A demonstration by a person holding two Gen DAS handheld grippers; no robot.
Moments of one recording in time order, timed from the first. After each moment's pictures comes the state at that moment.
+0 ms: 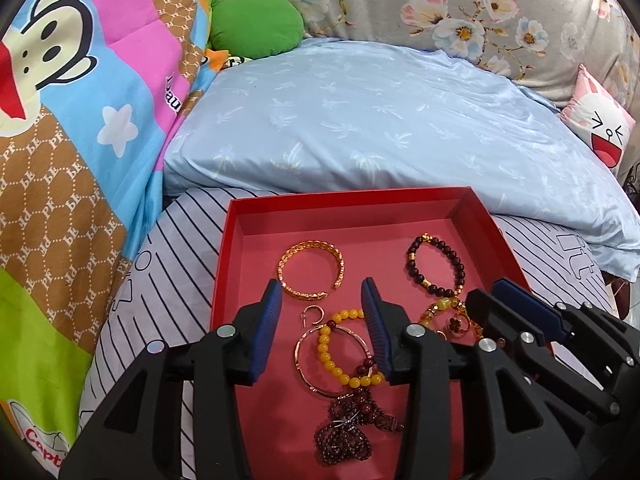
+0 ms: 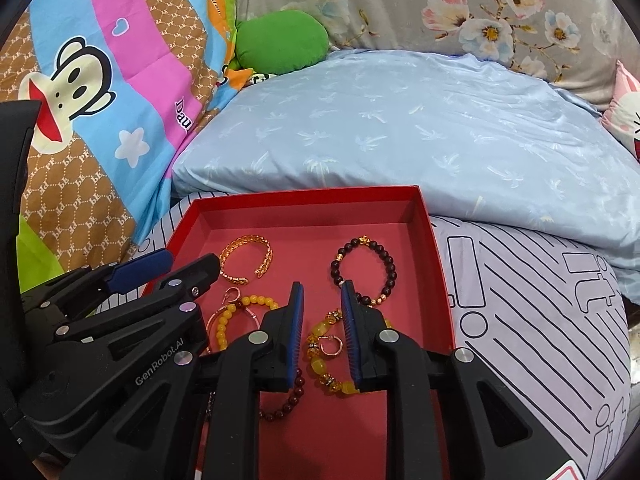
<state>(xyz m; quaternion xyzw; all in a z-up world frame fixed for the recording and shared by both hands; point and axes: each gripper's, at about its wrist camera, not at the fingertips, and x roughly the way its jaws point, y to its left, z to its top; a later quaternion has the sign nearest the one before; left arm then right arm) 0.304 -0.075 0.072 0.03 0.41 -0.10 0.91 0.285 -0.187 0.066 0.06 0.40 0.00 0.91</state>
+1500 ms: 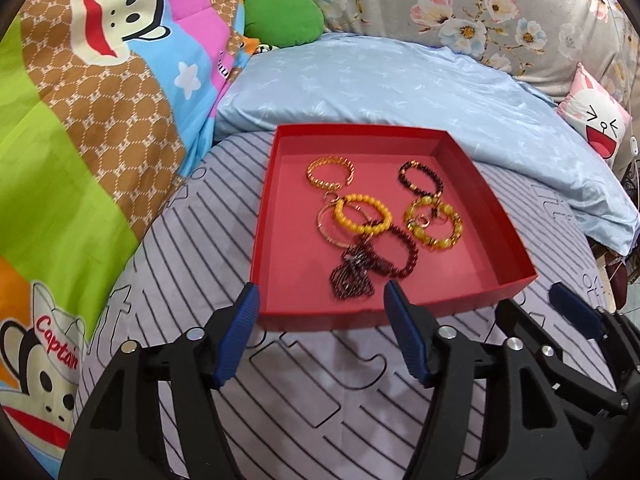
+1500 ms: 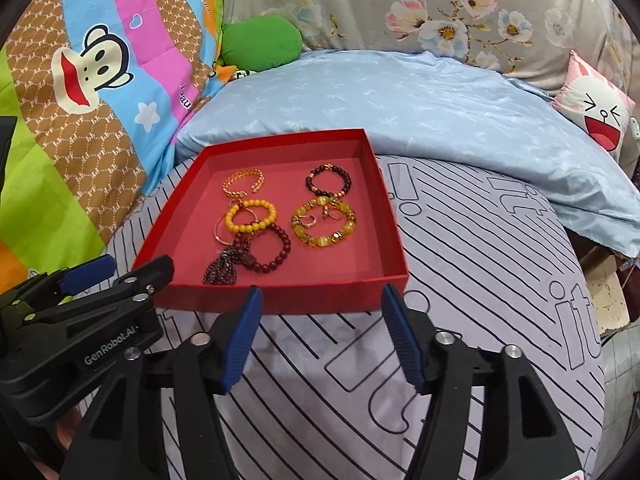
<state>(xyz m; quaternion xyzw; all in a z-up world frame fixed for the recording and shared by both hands) 0.175 -0.043 0.074 0.02 0.42 -0.07 0.90 0.146 -0.178 0.068 0.05 0.40 -0.05 0.91</state>
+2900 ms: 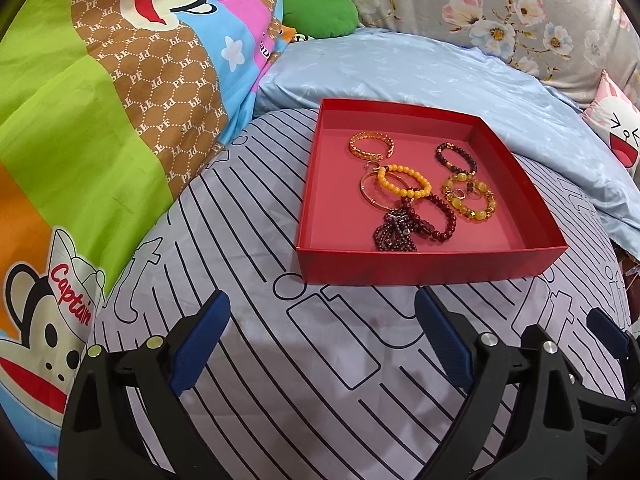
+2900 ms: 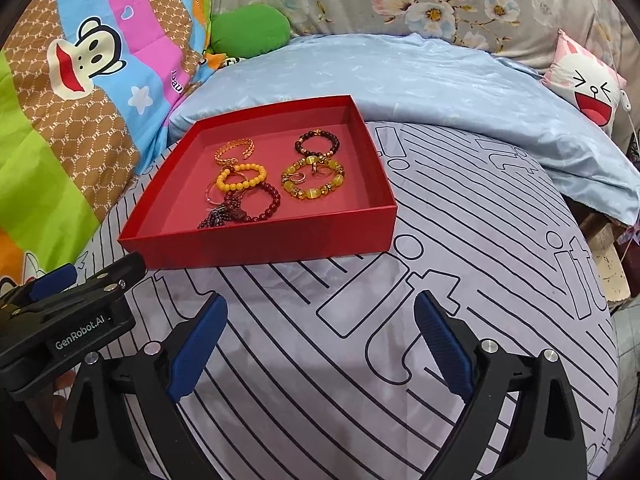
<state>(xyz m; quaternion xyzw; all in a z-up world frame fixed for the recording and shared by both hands) 0.148 -0.019 0.054 0.01 0.42 -0.02 0.91 0.120 -0.178 0.045 0.07 0.42 -0.06 0.90</state>
